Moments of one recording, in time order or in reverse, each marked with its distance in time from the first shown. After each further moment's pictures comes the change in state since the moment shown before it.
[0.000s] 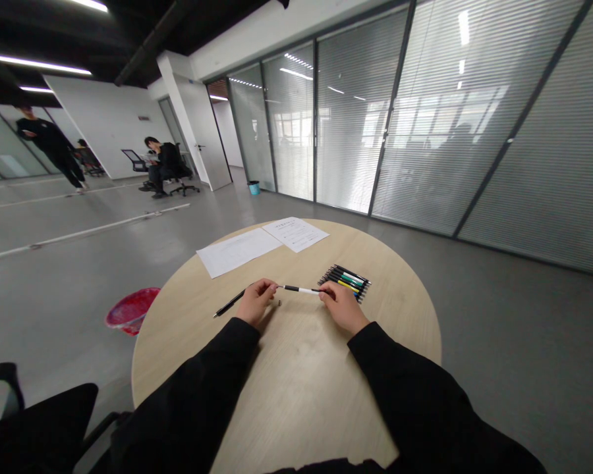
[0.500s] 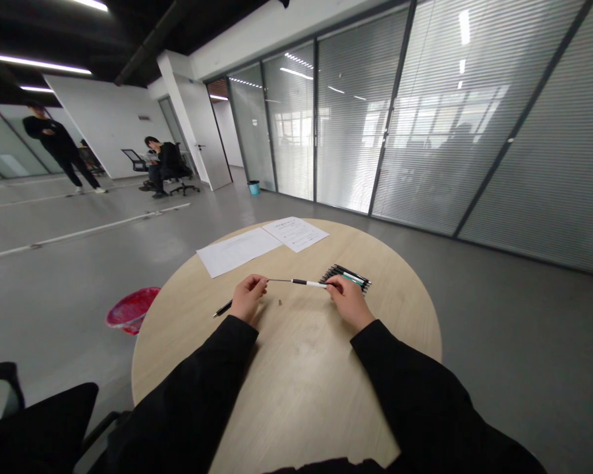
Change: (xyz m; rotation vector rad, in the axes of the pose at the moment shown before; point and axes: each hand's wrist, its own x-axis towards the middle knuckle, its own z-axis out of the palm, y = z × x) left_hand 0.006 0.001 -0.011 -0.094 0.167 -0.012; right_hand 0.006 0.009 -0.012 0.009 0.102 0.031
